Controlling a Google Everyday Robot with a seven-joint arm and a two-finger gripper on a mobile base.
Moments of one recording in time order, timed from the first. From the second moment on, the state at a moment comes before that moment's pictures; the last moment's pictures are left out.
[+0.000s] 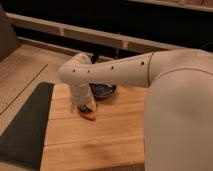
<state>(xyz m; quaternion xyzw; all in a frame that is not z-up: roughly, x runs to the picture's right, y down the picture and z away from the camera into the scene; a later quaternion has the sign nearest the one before) -0.108 0.103 0.703 -0.26 0.23 0.64 0.68</state>
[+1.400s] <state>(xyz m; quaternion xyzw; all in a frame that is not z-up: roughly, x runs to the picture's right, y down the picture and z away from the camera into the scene) -0.107 0.107 0.698 -0.28 0.24 0.59 0.72</state>
